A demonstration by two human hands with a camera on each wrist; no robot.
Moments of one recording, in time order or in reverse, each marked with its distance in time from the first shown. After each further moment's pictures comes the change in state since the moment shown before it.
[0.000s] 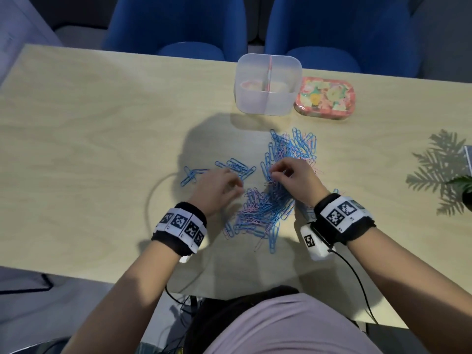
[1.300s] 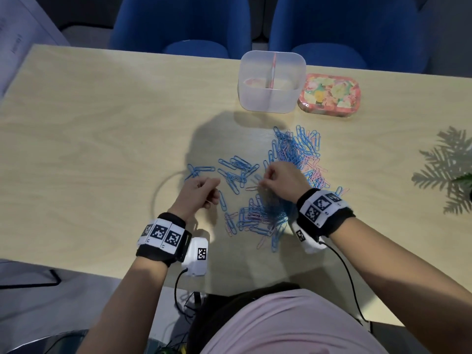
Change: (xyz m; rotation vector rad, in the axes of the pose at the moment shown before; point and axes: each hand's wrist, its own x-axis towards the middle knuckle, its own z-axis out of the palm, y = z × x) left_hand -0.029 -0.017 -0.003 -1.012 0.121 -0.569; right_hand 0.008 -0.013 0.025 -0.366 -0.164 0.118
